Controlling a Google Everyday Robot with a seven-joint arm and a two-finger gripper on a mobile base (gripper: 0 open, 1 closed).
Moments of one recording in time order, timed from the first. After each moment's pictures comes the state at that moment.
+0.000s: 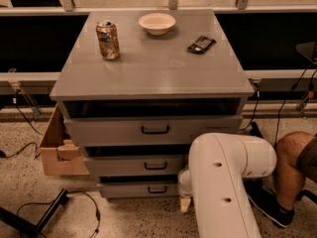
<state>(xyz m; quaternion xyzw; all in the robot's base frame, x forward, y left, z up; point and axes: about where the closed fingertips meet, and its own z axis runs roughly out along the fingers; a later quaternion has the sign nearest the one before) 0.587 -0.139 0.181 -0.70 0.72 -0.01 0.06</state>
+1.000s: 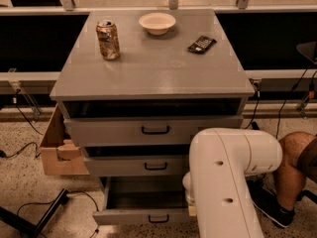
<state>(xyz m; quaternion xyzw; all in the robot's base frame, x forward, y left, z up) 0.539 -0.173 0.196 -0.67 0.74 -0.01 0.00</state>
